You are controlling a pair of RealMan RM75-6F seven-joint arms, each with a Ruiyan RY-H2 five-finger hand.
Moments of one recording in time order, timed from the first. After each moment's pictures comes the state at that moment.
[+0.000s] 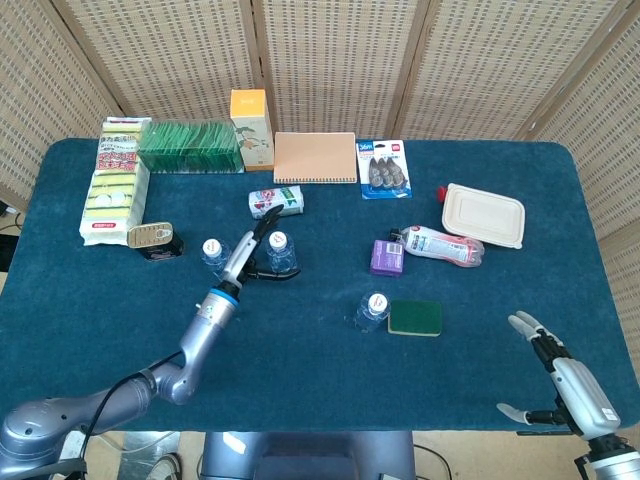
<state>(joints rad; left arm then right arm) -0.82 -1.92 -0.32 -0.98 1.30 0.94 -0.94 0.11 -0.84 -0.12 -1.92 -1.68 1.37 0.48</state>
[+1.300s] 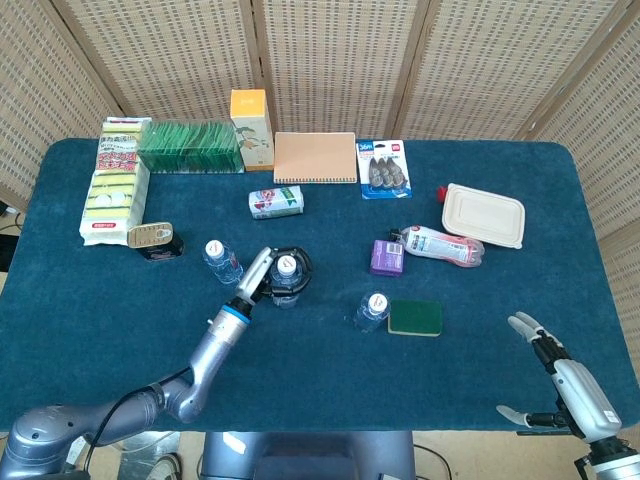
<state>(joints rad) -0.79 -1.94 -0.27 -1.08 1.41 1.06 -0.86 0.10 -0.83 -0.12 -1.93 -1.71 1.39 0.51</state>
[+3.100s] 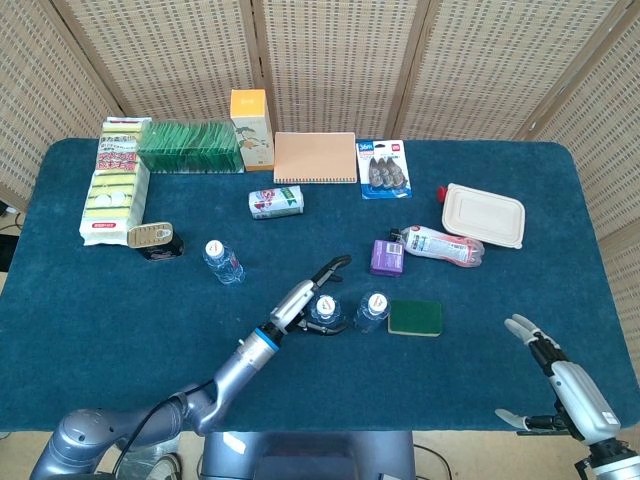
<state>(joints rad) -0.85 -2.09 -0.17 -0.91 1.54 1.13 -0.92 0.11 -0.81 -0.13 -1.94 -1.73 1.38 0.52</state>
